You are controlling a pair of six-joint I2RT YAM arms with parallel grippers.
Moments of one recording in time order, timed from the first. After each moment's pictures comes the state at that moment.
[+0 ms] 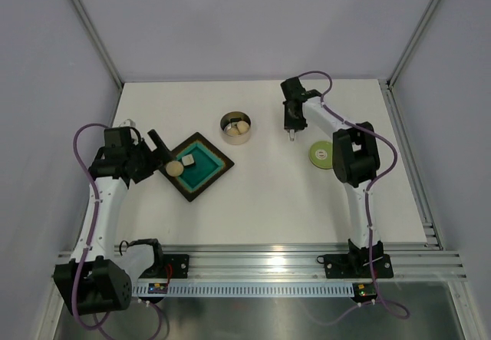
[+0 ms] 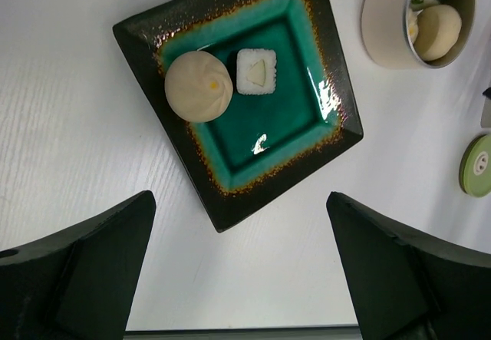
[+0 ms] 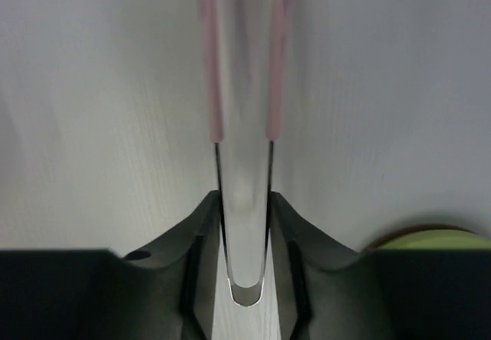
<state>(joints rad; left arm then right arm) 0.11 1.01 0.91 -0.74 0.20 -0.50 0.37 2.23 1.85 -0.70 0.19 0.36</state>
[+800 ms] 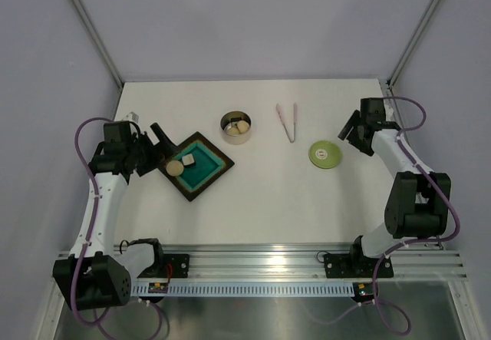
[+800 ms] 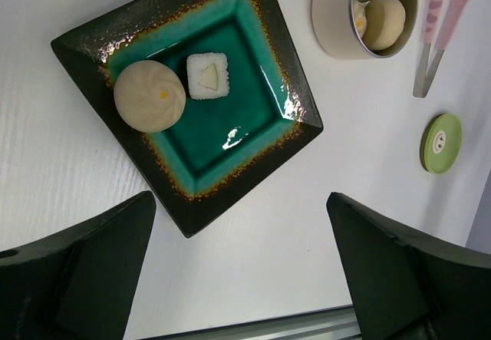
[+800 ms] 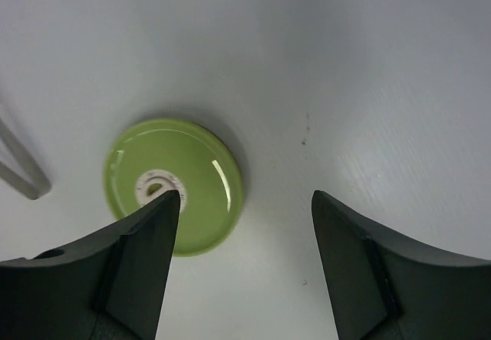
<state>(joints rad) 0.10 1.06 0.95 -0.70 0.31 -0.50 -0.01 1.56 1.14 -0.49 0.17 0.51</state>
